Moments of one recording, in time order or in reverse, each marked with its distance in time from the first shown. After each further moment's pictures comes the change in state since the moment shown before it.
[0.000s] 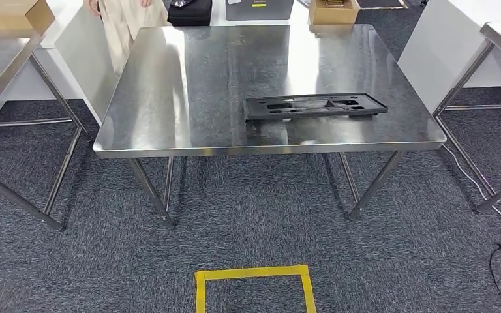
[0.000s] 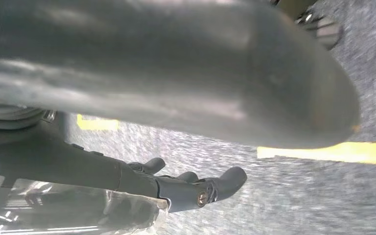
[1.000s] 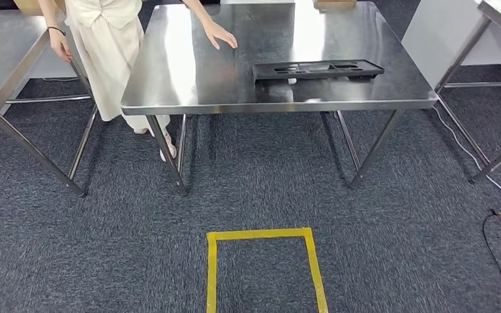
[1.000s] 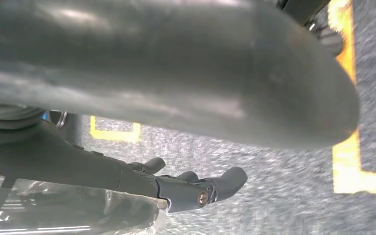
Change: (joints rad) left arm -0.001 0.008 0.000 -0.001 -0.002 0.005 -0.002; right arm 0.000 -0.003 0.001 0.000 -0.001 0.015 -0.002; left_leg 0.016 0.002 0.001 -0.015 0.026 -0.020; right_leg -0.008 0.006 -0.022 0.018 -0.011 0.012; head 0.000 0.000
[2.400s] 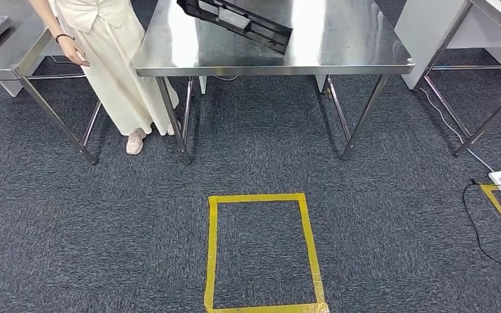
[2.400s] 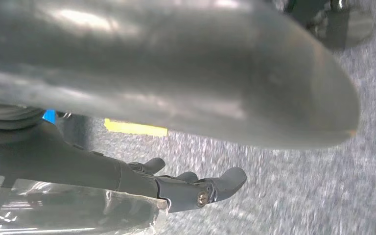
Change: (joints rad) left arm -0.017 0.003 0.000 -0.002 0.005 0.003 0.006; right arm -0.010 -0.004 0.005 0.000 0.008 0.006 -0.010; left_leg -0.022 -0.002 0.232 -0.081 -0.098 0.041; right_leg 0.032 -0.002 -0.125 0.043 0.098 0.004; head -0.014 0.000
